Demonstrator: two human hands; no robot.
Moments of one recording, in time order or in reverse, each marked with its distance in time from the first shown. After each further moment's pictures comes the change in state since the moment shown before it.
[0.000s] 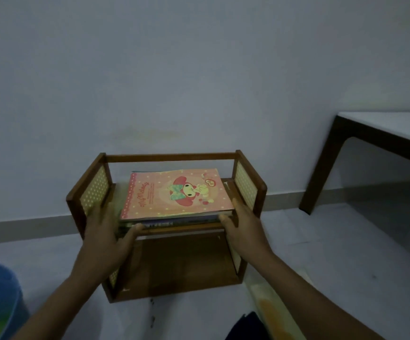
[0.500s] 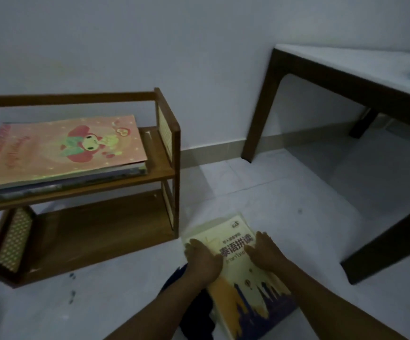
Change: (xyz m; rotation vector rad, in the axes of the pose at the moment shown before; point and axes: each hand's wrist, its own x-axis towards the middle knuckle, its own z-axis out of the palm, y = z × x) left_hand -0.118 0.167 0.303 -0.288 -0.868 -0.461; right_hand -0.138 0.266 -0.080 -0.398 -0.356 0.833
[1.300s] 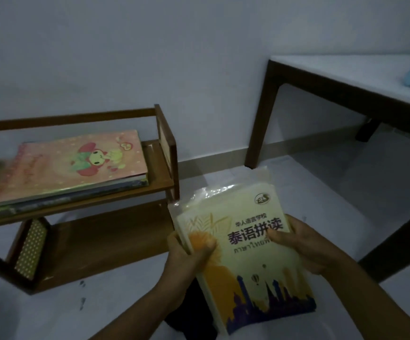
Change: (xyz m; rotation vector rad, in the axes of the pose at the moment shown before) left_hand -0.064 0.020 -0.050 -0.689 -0.006 0.315; right_hand -0.089 -0.007 -0.119 1.051 -0.359 -0.359
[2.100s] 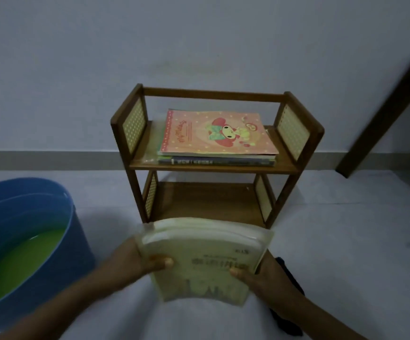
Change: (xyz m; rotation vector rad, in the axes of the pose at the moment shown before) left_hand -0.153 0.047 -0.272 0.501 0.067 0.098; right_hand 0.027 0.087 0.273 -0.271 -0.156 -0.058
